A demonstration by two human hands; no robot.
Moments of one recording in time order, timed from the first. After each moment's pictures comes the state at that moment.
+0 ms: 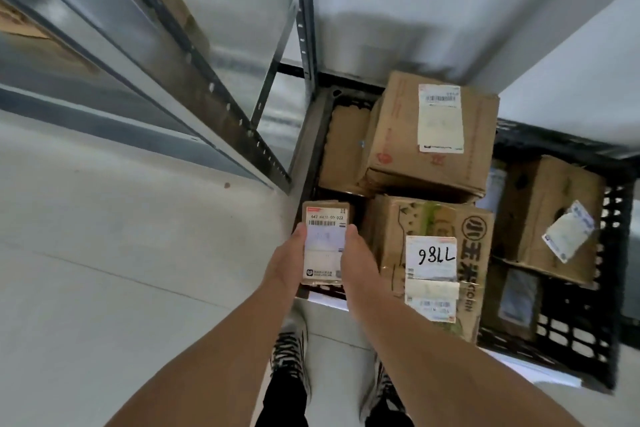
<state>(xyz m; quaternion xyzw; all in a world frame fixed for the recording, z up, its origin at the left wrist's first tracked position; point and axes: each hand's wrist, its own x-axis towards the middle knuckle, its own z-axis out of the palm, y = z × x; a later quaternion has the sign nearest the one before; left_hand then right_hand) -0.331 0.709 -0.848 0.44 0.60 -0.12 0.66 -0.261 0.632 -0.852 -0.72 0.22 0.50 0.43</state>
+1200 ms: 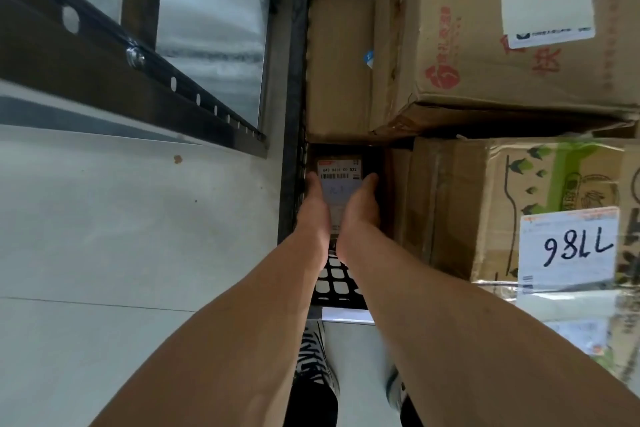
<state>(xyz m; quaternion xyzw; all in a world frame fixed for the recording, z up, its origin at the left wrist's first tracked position) -0.272 0.726 -1.029 0.34 0.59 -0.14 0.72 -0.238 0.687 -1.035 -0.64 0.47 0.38 0.47</state>
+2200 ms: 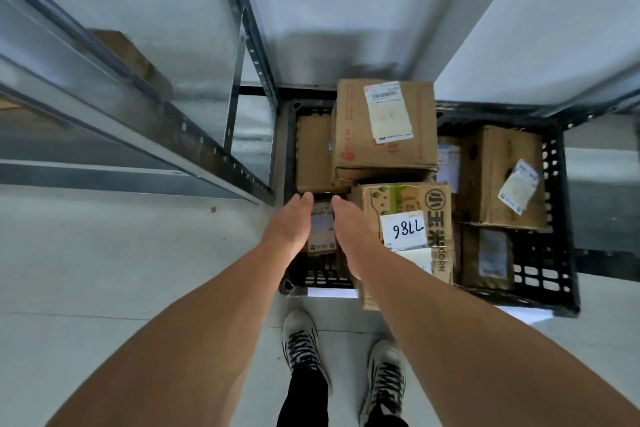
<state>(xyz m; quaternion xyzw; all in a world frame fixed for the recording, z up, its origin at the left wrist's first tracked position) -0.272 0.734 -0.800 0.63 0.48 -0.22 0.57 -0.224 0.646 -0.801 -0.76 0.15 0.46 0.42</state>
